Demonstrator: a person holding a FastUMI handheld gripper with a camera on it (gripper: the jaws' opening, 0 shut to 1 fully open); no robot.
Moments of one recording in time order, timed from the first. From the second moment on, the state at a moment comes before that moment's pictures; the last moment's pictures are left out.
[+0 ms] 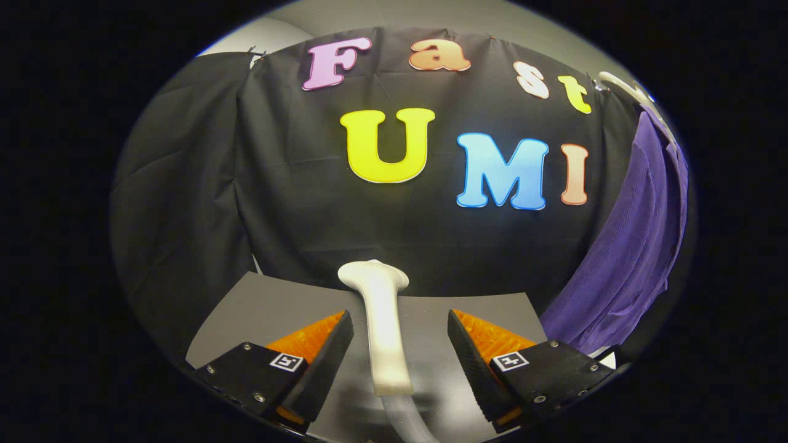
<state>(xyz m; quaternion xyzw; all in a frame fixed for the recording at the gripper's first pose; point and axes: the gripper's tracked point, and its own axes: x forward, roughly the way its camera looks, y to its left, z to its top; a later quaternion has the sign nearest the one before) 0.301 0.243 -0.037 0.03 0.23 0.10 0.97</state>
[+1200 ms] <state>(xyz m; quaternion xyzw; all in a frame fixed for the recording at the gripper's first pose) 0.335 0.275 -0.116 0.05 0.38 0.08 0.92</state>
